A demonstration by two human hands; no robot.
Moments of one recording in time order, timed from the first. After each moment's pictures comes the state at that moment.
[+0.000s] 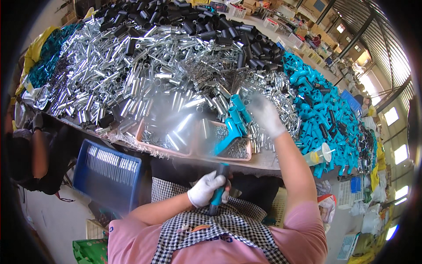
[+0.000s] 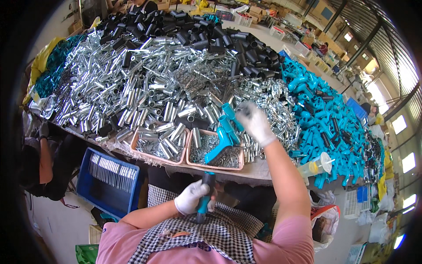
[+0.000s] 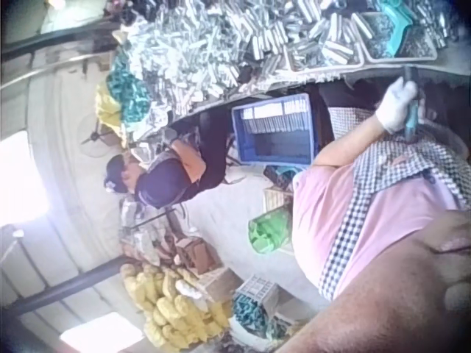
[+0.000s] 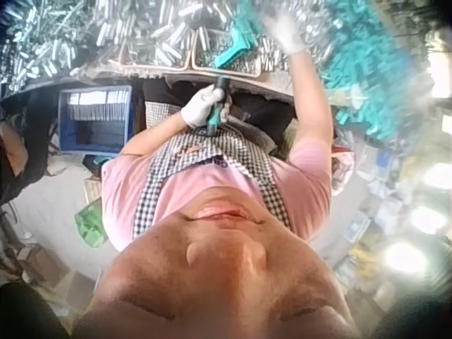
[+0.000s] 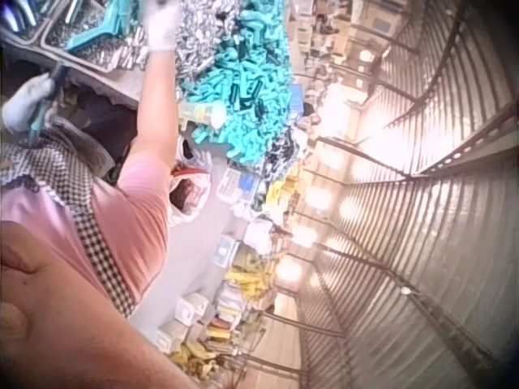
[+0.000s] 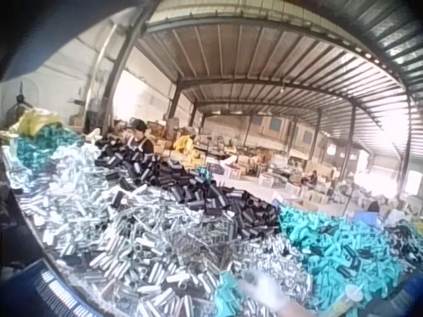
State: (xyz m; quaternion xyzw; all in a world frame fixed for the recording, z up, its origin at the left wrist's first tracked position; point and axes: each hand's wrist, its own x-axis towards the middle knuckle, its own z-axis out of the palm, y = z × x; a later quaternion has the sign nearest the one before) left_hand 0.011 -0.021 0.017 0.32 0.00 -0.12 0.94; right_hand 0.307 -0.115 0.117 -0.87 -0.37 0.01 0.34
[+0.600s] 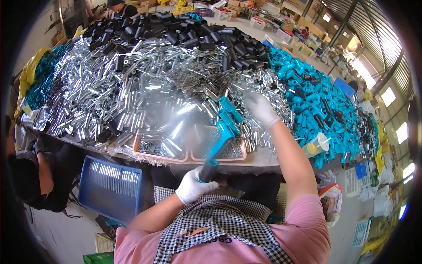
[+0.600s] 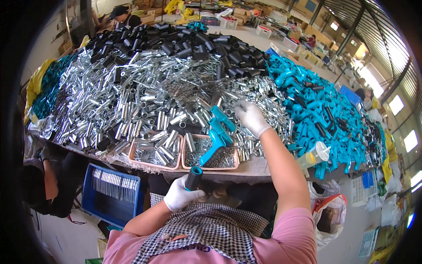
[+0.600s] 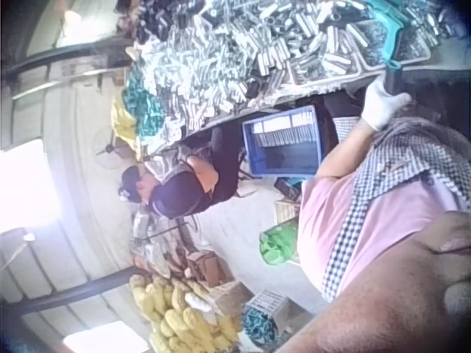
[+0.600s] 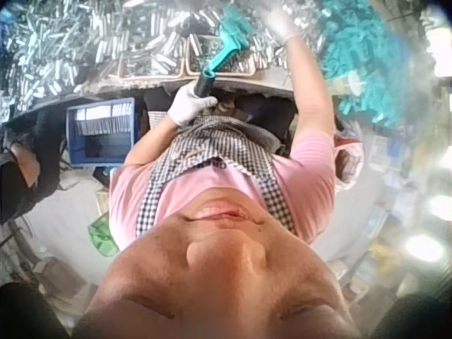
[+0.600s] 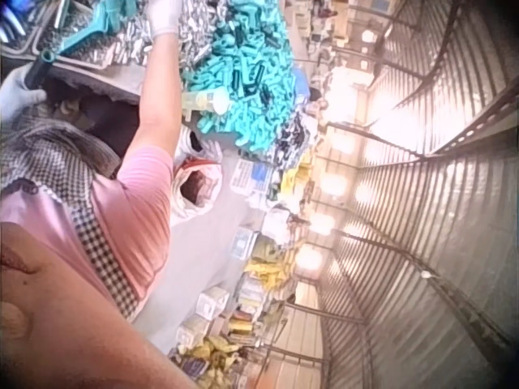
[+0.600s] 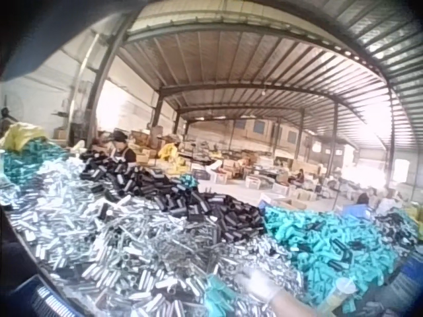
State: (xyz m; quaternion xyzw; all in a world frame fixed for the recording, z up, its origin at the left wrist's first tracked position) left_hand 0.007 0.009 0.028 0.65 0.08 0.01 0.76; right_hand 0.323 -0.123 0.125 -0.86 -0.32 0.07 0.40
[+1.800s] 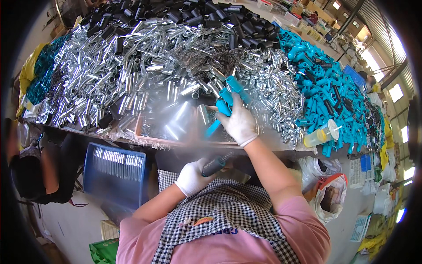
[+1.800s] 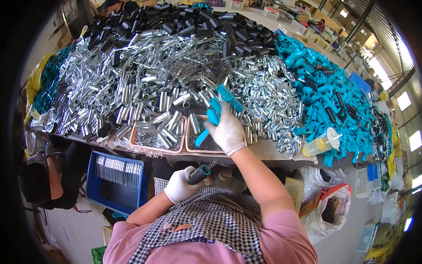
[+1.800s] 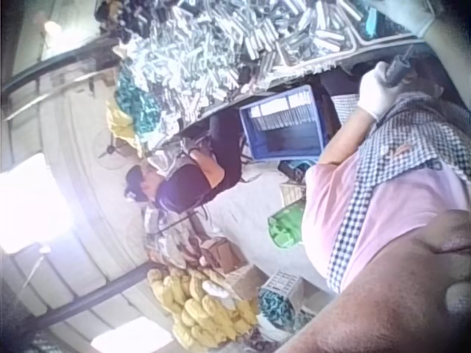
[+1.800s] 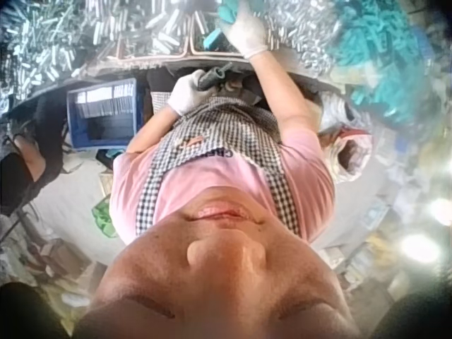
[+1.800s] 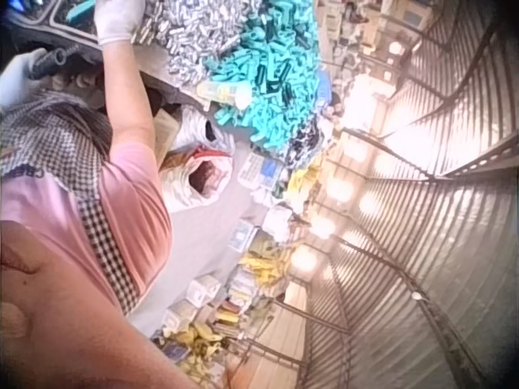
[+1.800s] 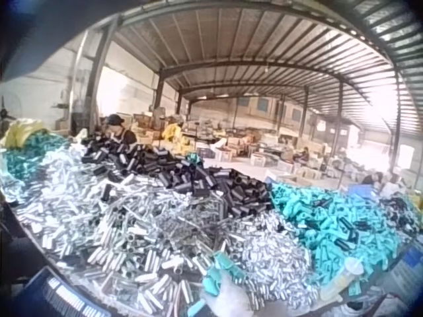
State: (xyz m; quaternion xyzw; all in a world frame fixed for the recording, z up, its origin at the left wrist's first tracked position) left_hand -0.004 0.009 0.024 0.86 0.07 0.08 0.50; right_hand 0.204 -0.085 0.071 -0.91 -0.30 -0.03 0.27
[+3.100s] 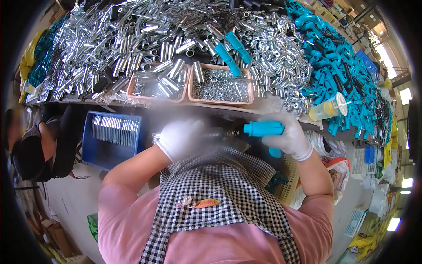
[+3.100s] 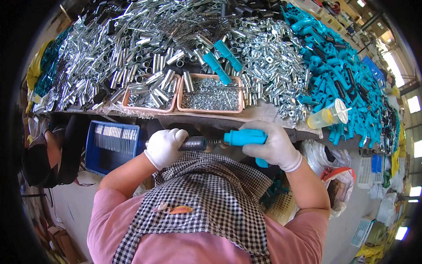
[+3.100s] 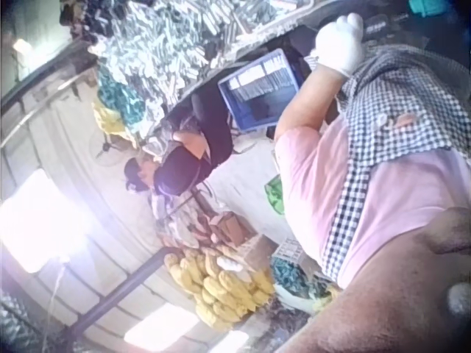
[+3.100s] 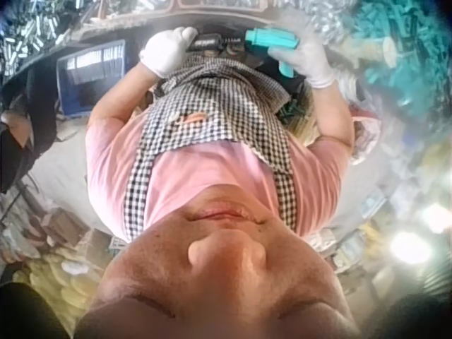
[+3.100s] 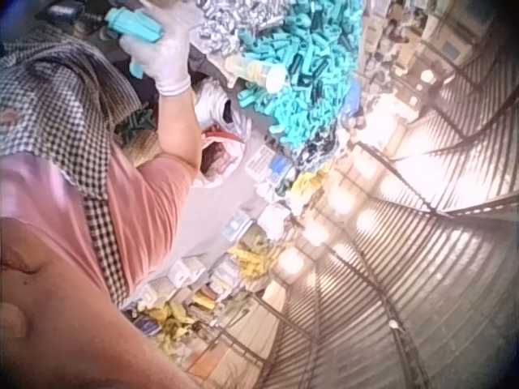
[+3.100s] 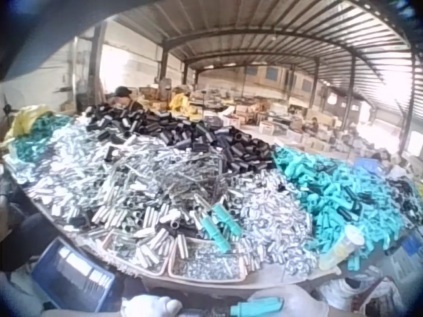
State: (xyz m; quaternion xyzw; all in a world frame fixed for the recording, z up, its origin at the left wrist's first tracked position) left_hand -0.011 0.008 0.053 0.97 -0.06 0.06 0.20; right_hand 0.144 -0.262 0.130 -0.78 -0.36 0.27 0.44
